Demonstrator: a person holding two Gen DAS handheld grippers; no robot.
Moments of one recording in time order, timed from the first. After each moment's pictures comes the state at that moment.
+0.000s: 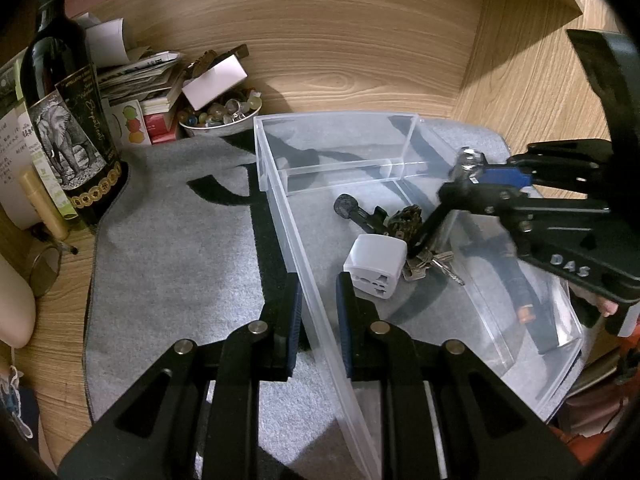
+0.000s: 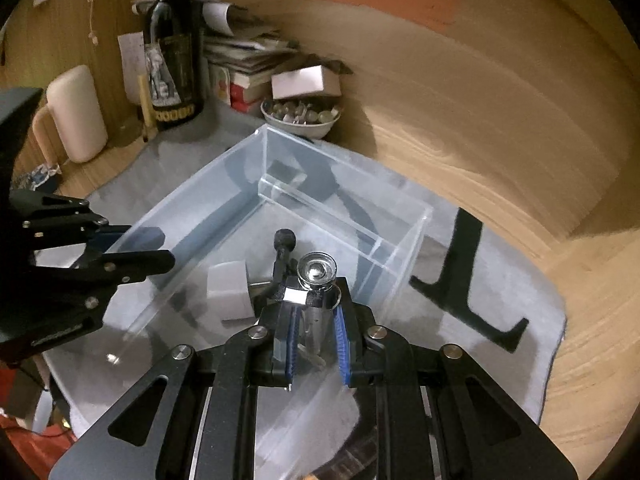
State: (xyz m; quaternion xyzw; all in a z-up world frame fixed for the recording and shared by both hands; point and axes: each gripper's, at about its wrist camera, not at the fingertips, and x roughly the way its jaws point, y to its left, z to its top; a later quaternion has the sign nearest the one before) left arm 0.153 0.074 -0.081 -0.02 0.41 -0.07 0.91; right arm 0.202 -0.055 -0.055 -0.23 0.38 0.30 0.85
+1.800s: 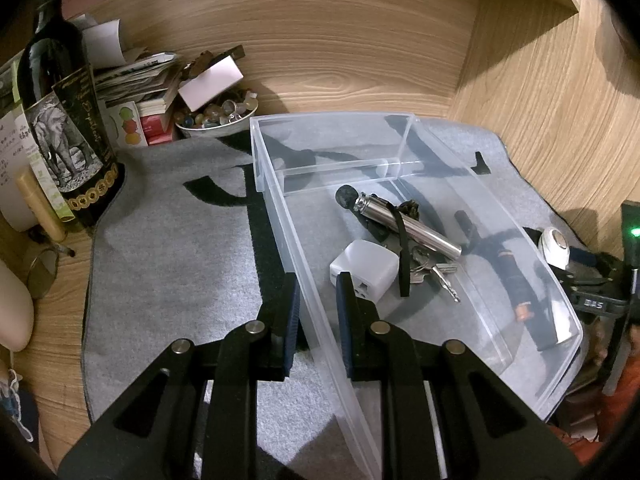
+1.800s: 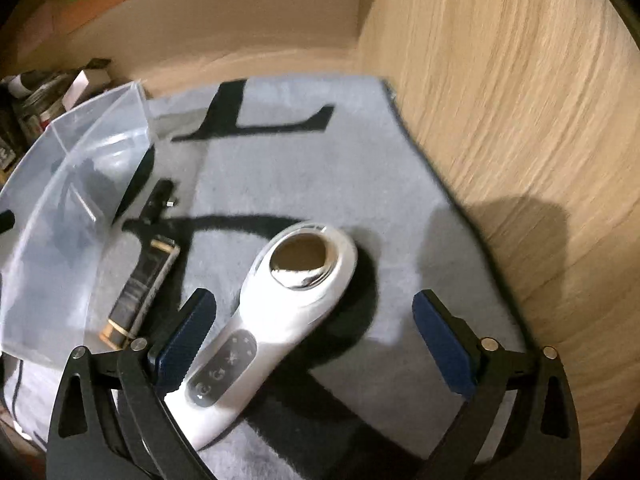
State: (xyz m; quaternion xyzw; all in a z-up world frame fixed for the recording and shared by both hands) left arm 0.150 0.073 -0.082 -0.02 0.41 -0.07 0.91; right arm 0.161 -0.238 -0.114 -0.02 0.44 0.04 0.90
